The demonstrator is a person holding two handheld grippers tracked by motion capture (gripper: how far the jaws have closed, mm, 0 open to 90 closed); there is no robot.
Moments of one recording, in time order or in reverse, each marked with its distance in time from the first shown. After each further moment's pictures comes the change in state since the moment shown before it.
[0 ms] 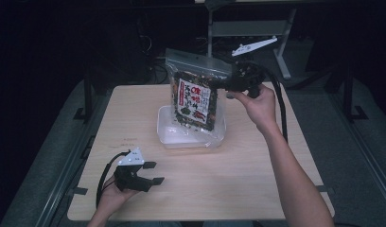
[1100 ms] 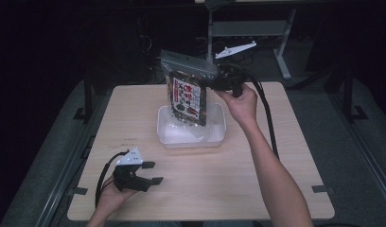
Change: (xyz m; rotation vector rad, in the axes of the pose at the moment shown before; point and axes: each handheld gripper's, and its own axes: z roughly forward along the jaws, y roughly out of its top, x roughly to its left) left arm 0.003 -0.002 -0.002 -0.005 -0.007 -0.007; right arm -0.008 0.000 0.047 -0.009 -0.087 -0.009
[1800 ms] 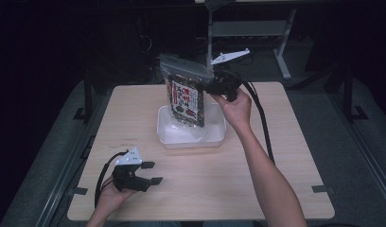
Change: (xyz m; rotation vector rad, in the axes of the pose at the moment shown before) left arm 0.001 -0.001 -0.001 -0.001 -0.003 -0.006; right arm 0.002 -0.012 0.019 -0.011 -0.038 -0.014
